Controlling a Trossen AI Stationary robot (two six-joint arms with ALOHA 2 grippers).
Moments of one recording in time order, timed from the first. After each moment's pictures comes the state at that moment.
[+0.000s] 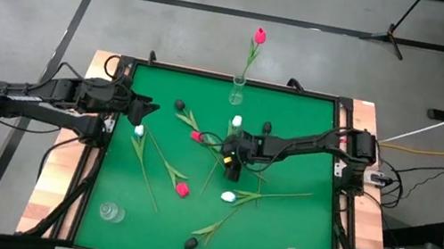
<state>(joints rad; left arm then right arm) 0.10 0.54 0.71 -0.68 -0.38 -0.83 -0.02 1.93 1.13 -0.25 0.08 0.15</state>
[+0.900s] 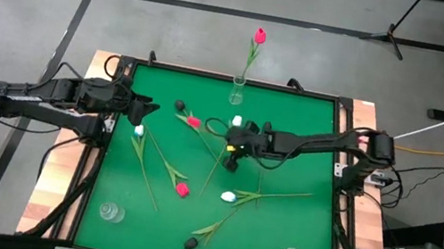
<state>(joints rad) 0.10 0.54 0.71 -0.67 -0.38 -0.83 -0.02 1.75 1.13 -0.21 0.25 0.26</state>
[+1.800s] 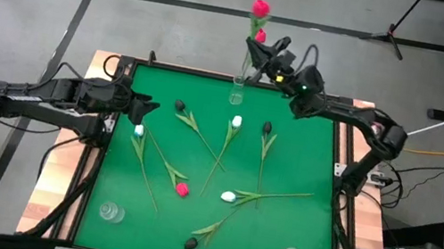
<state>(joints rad) 0.10 0.54 0.71 -0.68 -0.42 -0.82 -0.52 1.73 1.13 1.23 -0.13 -0.05</state>
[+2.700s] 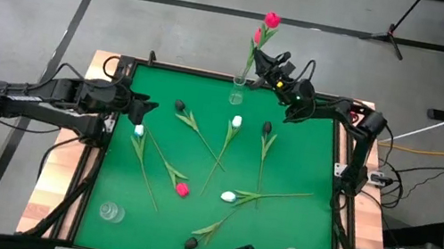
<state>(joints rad) 0.10 0.54 0.71 -0.72 -0.44 -0.83 -0.61 1.94 0.95 1.57 -0.06 0.11</state>
